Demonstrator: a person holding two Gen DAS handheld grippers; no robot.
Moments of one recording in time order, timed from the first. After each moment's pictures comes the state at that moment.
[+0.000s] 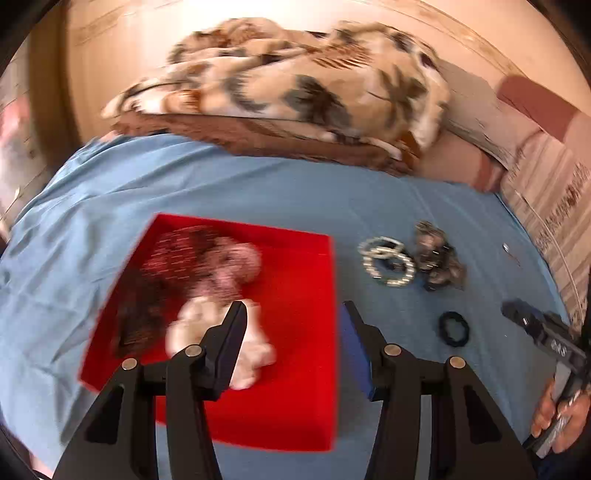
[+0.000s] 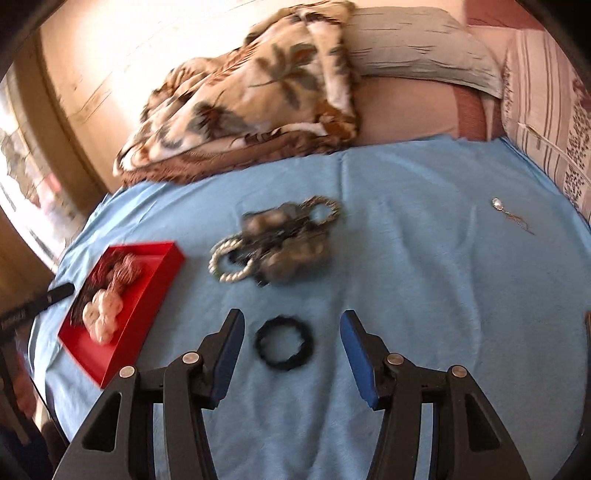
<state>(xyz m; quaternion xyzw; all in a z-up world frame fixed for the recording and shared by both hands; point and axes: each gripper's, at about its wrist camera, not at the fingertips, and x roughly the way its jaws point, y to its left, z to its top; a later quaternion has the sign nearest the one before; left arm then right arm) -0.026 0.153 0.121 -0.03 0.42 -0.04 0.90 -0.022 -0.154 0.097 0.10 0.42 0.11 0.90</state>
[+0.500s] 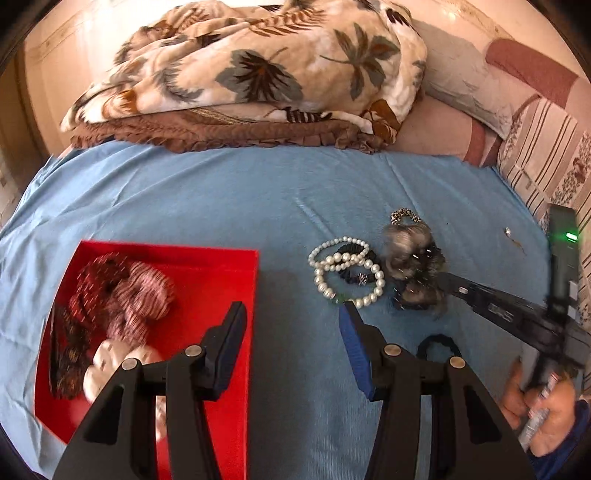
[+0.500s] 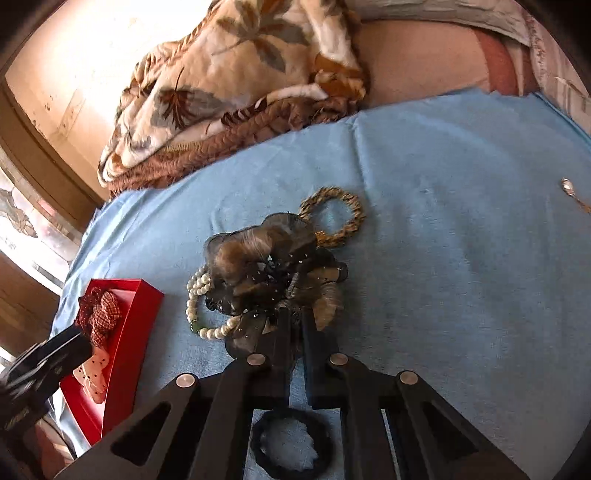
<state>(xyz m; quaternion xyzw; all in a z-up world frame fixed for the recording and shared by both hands) 0.040 0.081 0.092 0.01 0.46 -0.06 0.89 0.074 -0.146 0.048 0.16 0.47 0.13 0.86</state>
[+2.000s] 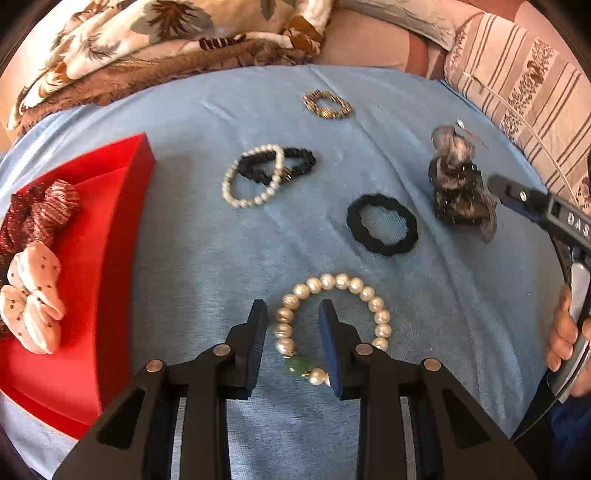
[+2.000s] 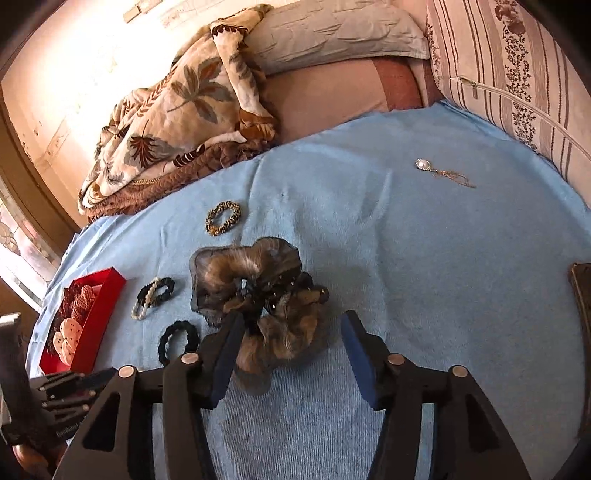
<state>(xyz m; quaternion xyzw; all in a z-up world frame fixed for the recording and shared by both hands) -0.029 0.024 0.027 0.05 0.52 -0.15 0.84 -0.026 -0.245 0.057 0.16 0.41 0.05 0.90</state>
